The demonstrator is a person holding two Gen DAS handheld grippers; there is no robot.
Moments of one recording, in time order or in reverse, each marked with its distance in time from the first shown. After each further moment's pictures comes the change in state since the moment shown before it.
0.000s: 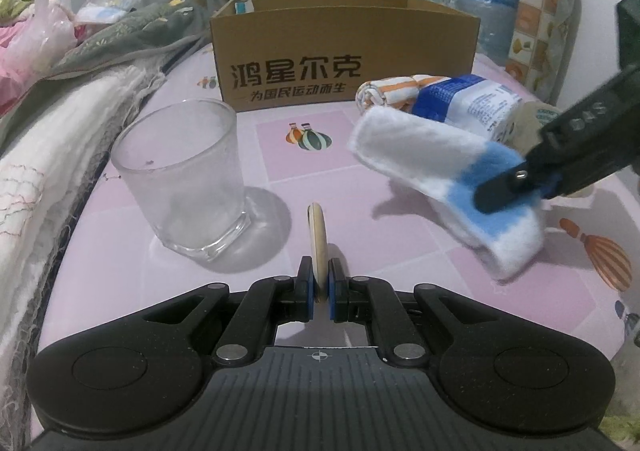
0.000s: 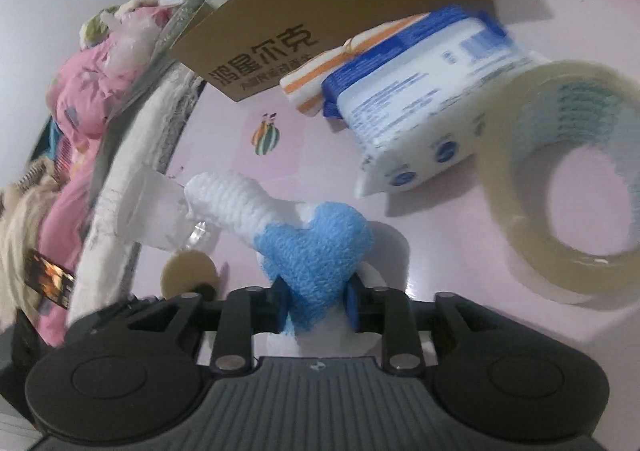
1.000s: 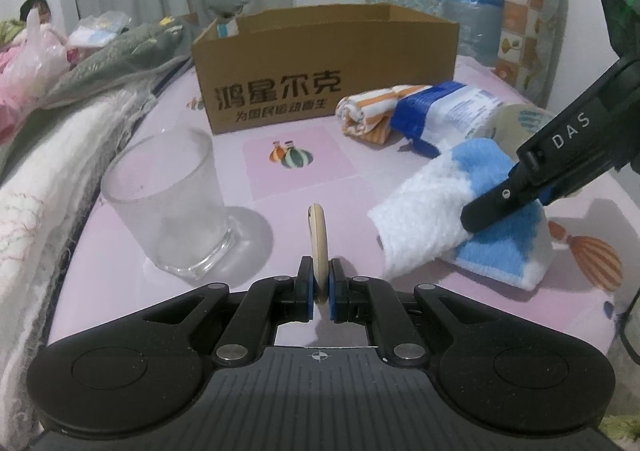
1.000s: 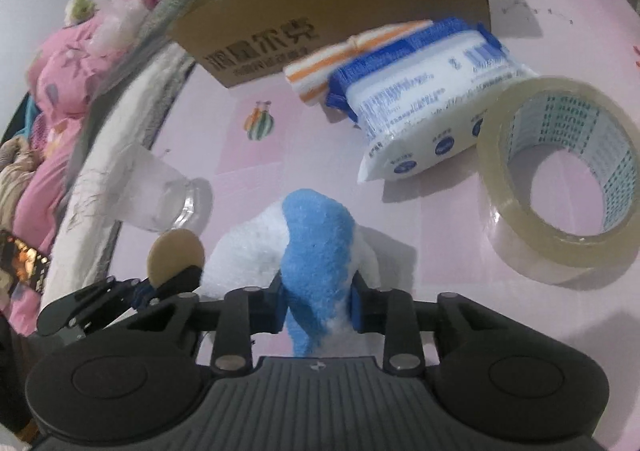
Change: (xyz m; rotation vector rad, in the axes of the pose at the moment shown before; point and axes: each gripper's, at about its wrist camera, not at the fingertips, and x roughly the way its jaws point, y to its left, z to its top) left arm -0.012 -0.017 0.005 0.053 -0.034 0.004; right arm -0.013 0.021 -0.010 -0.038 0.011 -0.088
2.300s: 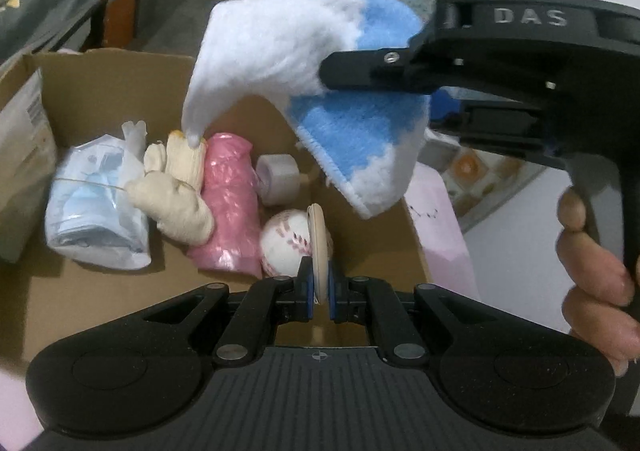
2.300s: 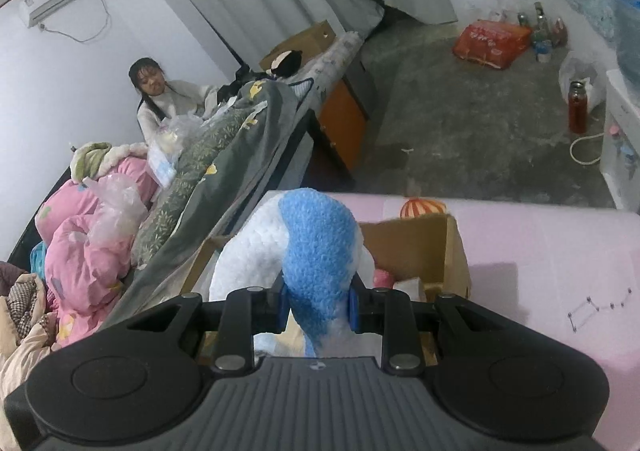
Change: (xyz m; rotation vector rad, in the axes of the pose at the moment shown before) left arm 0.204 -0.031 0.264 -0.343 0.176 -0.317; right arm -0.017 -0.070 0.316 -0.023 -0.316 0.095
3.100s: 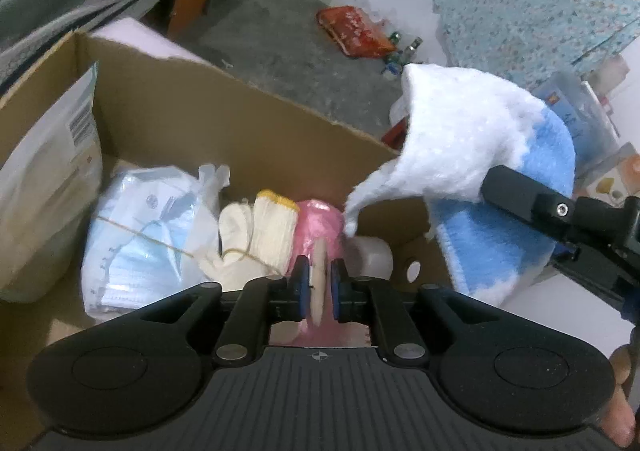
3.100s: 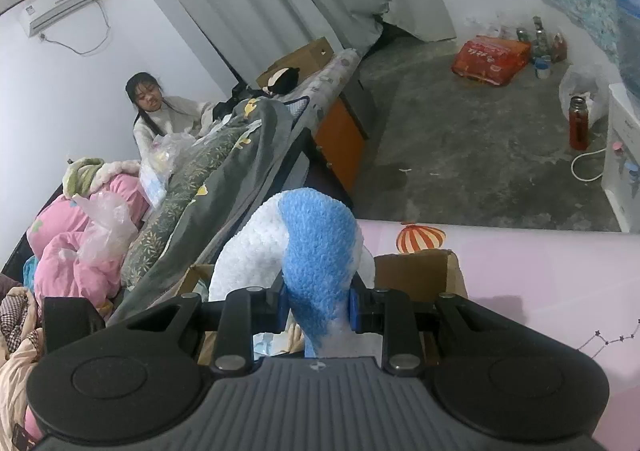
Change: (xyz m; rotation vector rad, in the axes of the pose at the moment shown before) left arm 0.021 0.065 0.054 -0.253 -0.015 0.067; right arm 0.019 -0.007 0.011 -0.004 -0.050 -0.007
